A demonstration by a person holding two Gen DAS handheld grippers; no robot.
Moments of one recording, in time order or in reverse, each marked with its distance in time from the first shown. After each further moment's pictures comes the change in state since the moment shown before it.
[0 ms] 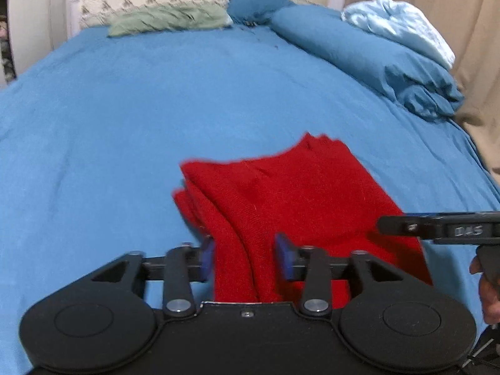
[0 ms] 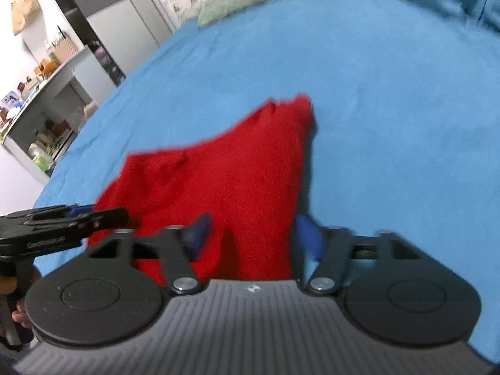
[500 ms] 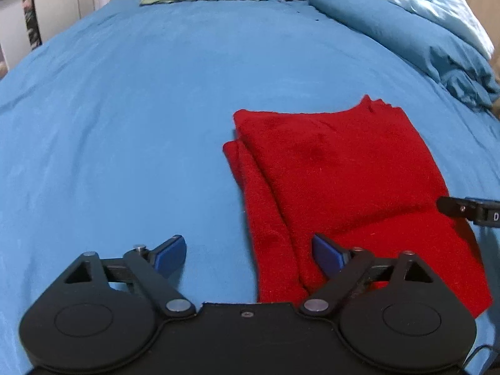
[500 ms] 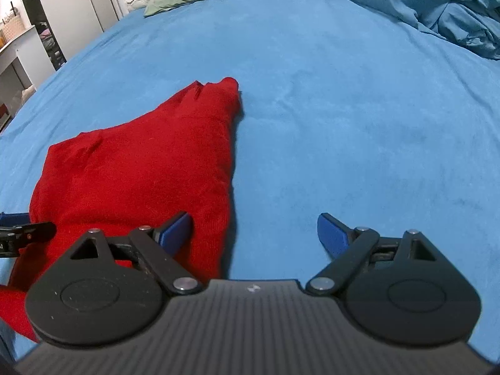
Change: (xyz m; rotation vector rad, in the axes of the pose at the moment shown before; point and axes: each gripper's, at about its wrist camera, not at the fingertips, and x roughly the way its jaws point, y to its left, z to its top) left arm 0.045 0.027 -0.023 -0.071 0.119 0.098; right arm 0.031 -0.009 -0.014 -0.036 0.038 -0.265
